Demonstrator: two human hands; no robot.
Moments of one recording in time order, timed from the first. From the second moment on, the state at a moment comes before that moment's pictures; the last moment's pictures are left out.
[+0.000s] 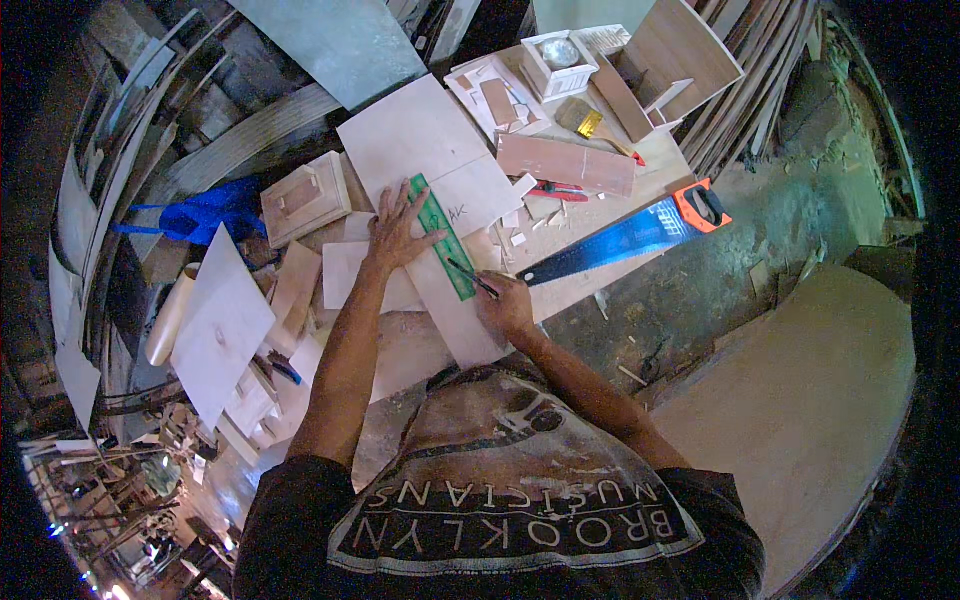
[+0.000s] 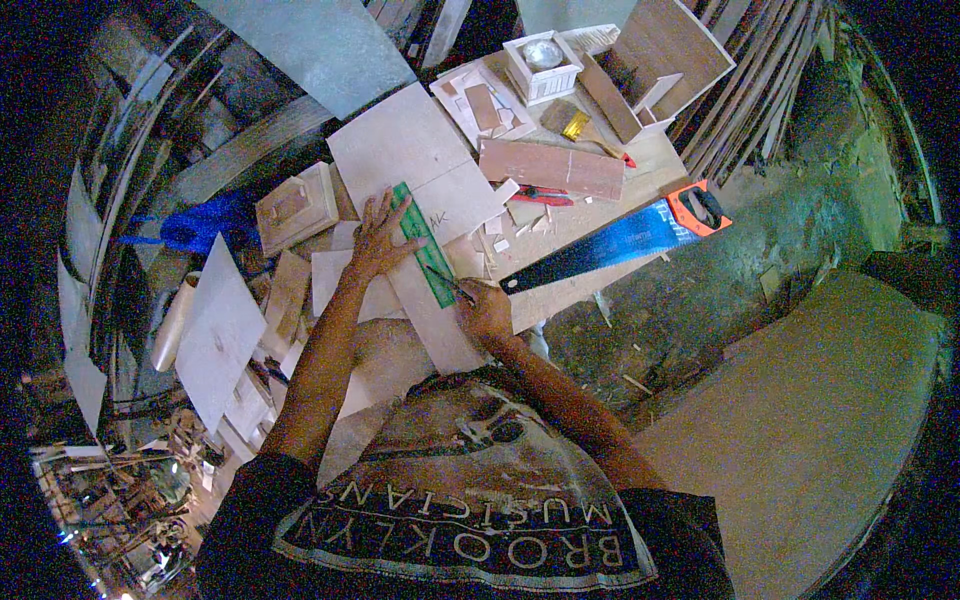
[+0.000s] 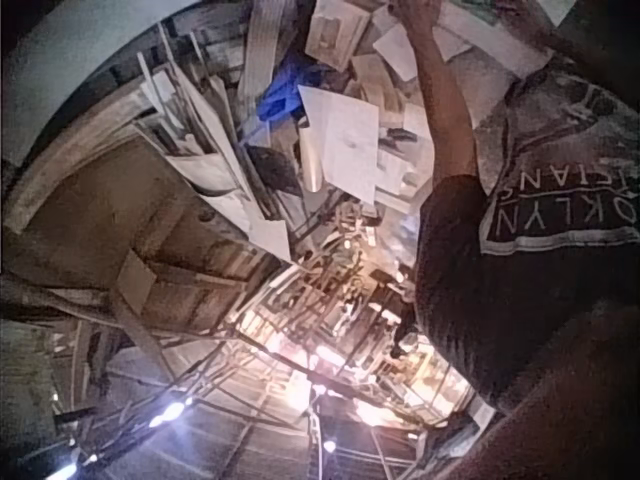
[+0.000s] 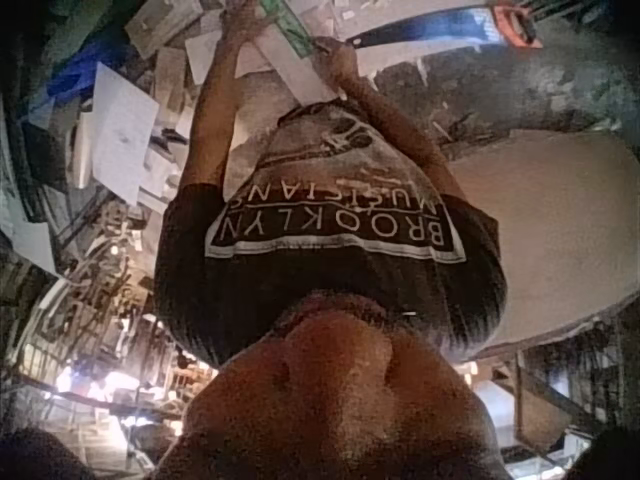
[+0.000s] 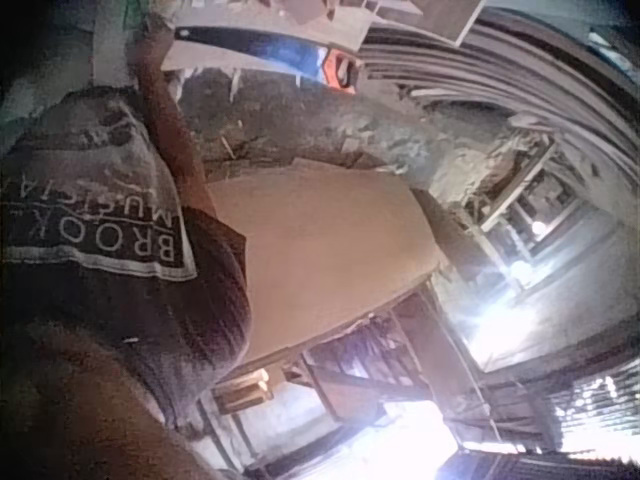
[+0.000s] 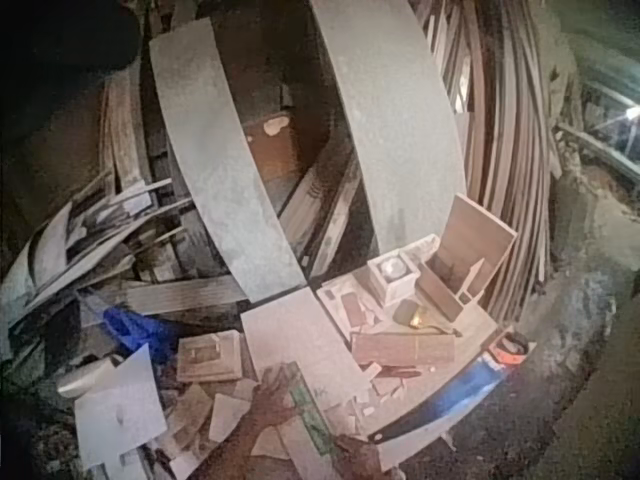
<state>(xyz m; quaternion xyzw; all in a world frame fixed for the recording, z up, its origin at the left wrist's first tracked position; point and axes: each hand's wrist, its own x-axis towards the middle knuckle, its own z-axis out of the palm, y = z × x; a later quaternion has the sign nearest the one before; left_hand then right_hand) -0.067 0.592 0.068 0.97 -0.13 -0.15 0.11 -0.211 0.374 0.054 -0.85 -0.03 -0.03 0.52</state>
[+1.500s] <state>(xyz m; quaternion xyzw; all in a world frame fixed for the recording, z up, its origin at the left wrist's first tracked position) -0.066 0.594 0.063 0.97 -0.15 -0.13 0.11 -0.212 0.370 0.059 -0.85 -0.02 0.00 0.53</state>
